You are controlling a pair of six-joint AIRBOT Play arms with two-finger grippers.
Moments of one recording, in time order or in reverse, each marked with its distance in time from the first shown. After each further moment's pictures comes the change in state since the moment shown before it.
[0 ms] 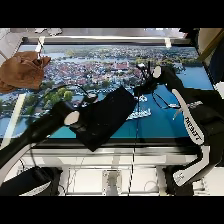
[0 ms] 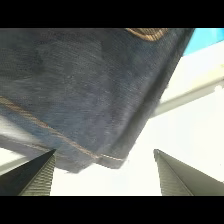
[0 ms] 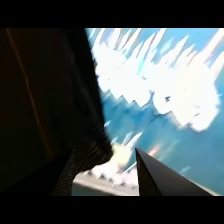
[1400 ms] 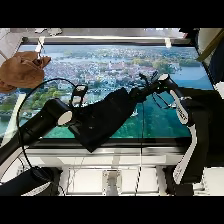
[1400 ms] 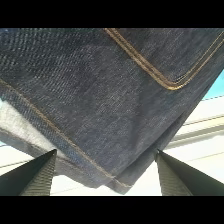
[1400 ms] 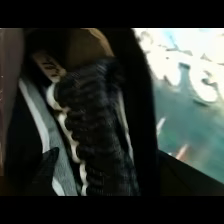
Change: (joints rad) left arm 0.023 0.015 0.003 0.084 0.027 -0.113; right arm -0.156 -0.370 0.081 0.695 0.248 -0.184
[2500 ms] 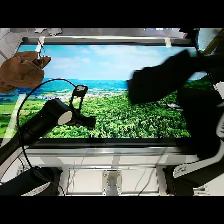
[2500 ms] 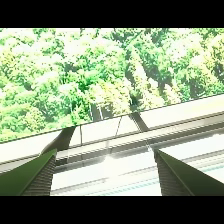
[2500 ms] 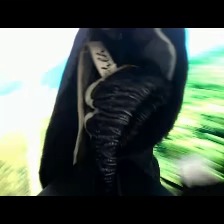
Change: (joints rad) left arm 0.000 0.000 0.000 -0.006 -0.005 -0.002; right arm -0.612 0.449 0.344 -0.251 0.154 0.277
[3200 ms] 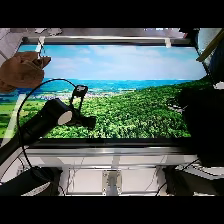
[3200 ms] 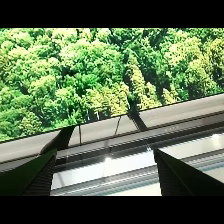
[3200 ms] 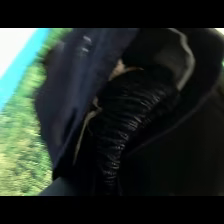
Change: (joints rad) left arm 0.000 0.000 0.000 -0.004 0.000 0.000; right arm -0.664 0.414 -0.256 -0.216 0.140 0.050
